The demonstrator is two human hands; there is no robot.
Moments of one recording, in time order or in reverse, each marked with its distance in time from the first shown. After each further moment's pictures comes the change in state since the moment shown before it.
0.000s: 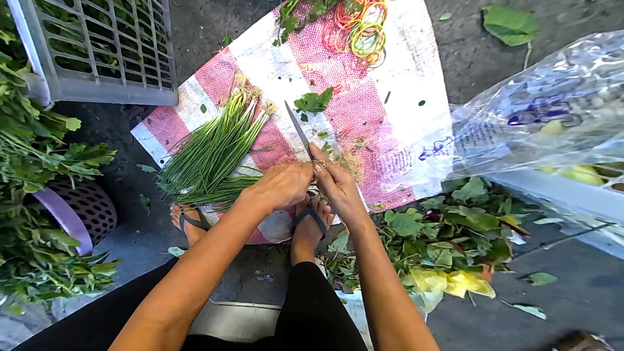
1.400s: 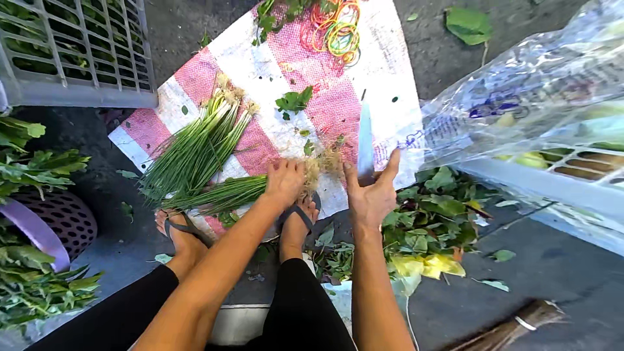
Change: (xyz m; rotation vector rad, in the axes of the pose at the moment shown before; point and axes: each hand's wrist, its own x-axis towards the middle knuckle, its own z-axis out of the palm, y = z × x) left_hand 0.062 -0.003 0.089 0.036 0.150 -0.171; right_hand -0.036 0.021 -0.037 -0.640 0.723 0.489
